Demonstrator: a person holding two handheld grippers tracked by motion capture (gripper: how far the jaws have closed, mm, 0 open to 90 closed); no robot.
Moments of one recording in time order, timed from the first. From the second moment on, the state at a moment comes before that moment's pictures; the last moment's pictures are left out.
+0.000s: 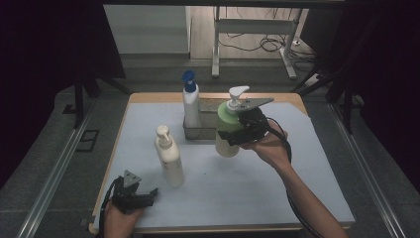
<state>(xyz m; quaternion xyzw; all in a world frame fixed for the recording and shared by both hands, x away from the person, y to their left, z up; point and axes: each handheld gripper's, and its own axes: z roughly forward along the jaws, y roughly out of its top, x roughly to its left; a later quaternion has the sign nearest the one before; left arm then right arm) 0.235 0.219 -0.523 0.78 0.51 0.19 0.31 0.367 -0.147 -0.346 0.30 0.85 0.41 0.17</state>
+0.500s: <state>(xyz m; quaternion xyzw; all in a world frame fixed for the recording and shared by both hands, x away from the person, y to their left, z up) 0.235 0.219 -0.523 0.78 0.51 0.19 0.31 0.394 -0.144 -0.331 0.32 0.84 0.41 0.18</state>
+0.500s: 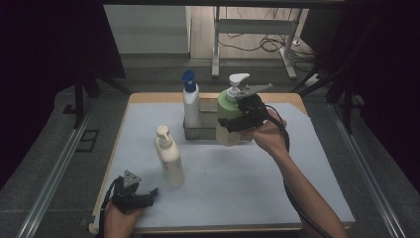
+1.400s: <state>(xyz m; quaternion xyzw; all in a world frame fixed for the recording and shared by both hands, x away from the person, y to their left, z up) 0.235 0.220 -0.523 0.78 0.51 0.19 0.31 0.444 -0.136 -0.326 0.37 0.81 0.40 0.20</state>
